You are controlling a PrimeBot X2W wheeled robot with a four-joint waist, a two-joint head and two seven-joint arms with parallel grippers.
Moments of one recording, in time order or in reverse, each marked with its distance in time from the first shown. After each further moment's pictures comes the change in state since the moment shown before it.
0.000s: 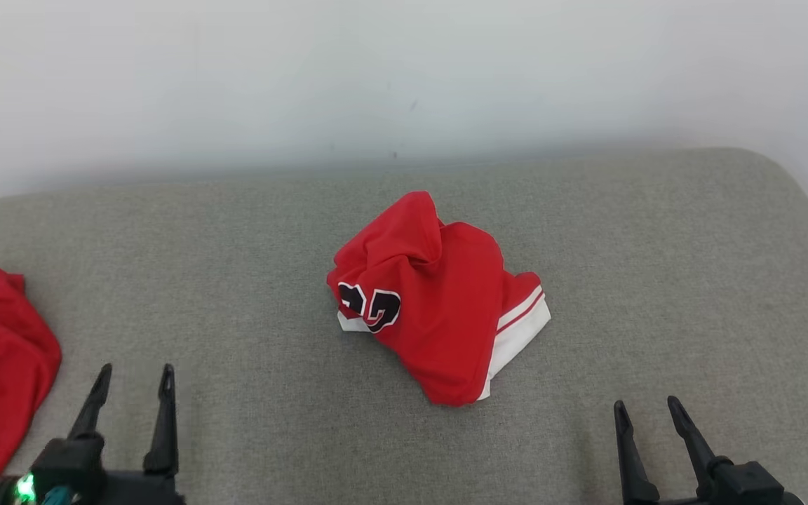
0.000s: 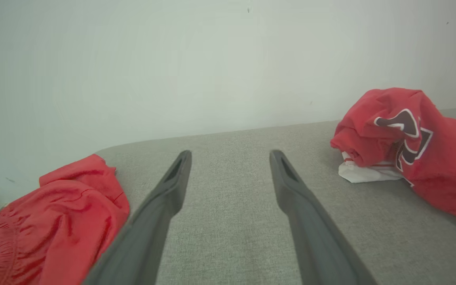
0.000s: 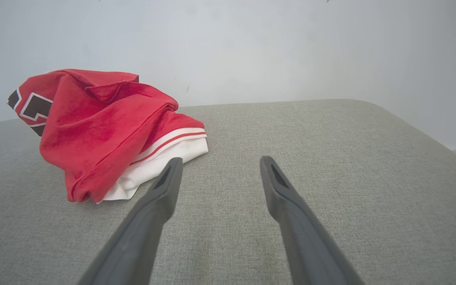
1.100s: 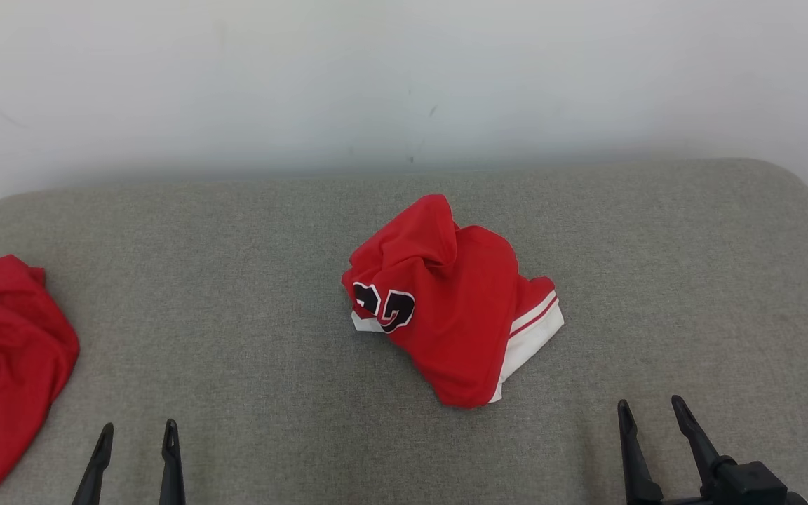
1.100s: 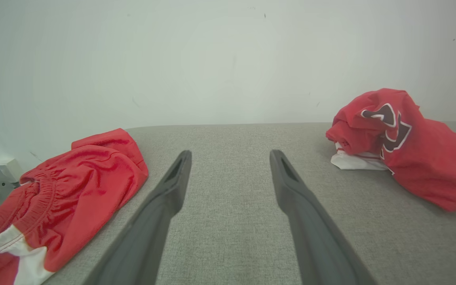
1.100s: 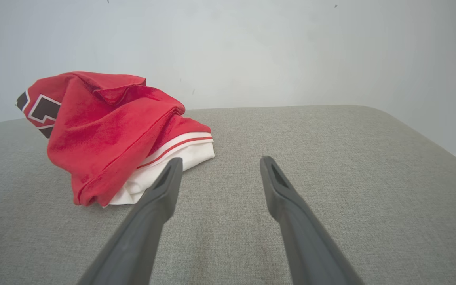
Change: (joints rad) left arm 0.231 -0.221 0.245 -0.205 0.188 -0.124 0.000; right arm 0.005 0.000 -0.009 -0.003 -0.010 0.000 0.000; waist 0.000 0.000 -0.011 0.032
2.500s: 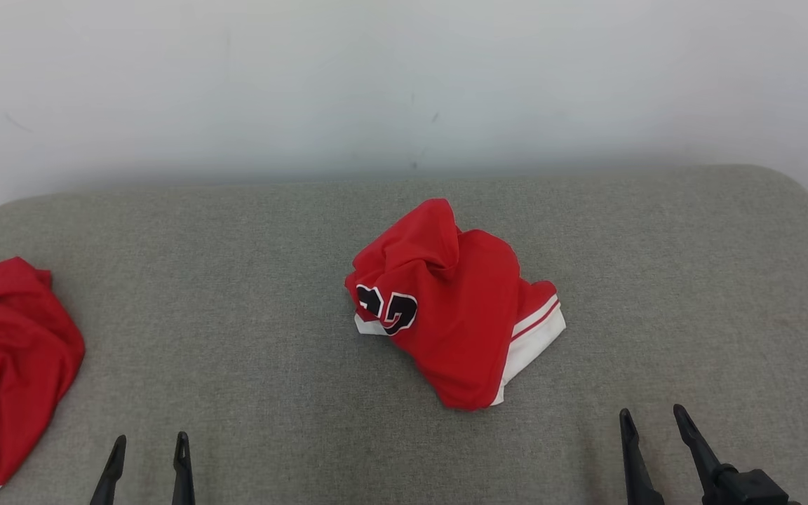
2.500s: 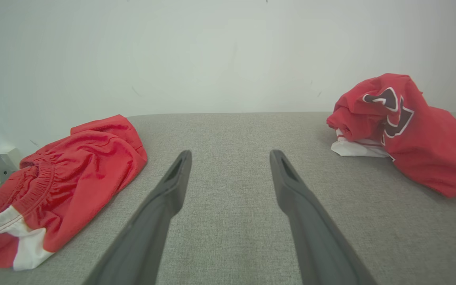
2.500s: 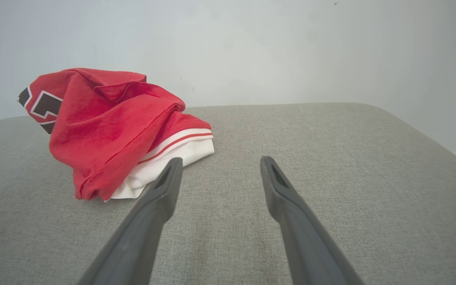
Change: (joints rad) left arm 0.004 -0.035 0.019 0.051 0.036 -0.017 0.000; right arm 0.017 0.000 -0.004 0.001 -0.001 0.000 0.000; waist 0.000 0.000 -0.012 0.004
